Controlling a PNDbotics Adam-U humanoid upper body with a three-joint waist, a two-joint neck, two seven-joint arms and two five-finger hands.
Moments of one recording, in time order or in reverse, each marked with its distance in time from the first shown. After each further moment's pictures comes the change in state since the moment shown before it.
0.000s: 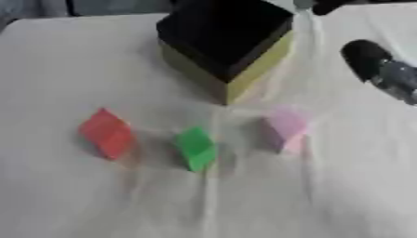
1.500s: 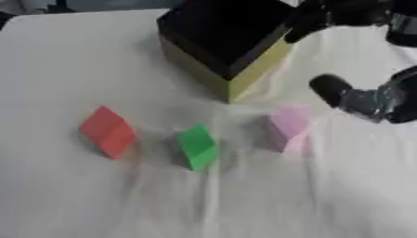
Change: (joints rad) left arm -0.001 0.000 0.000 0.000 0.000 0.000 -0.001; right arm -0.100 0.039 0.145 0.067 0.044 -0.012 0.234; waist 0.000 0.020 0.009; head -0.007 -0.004
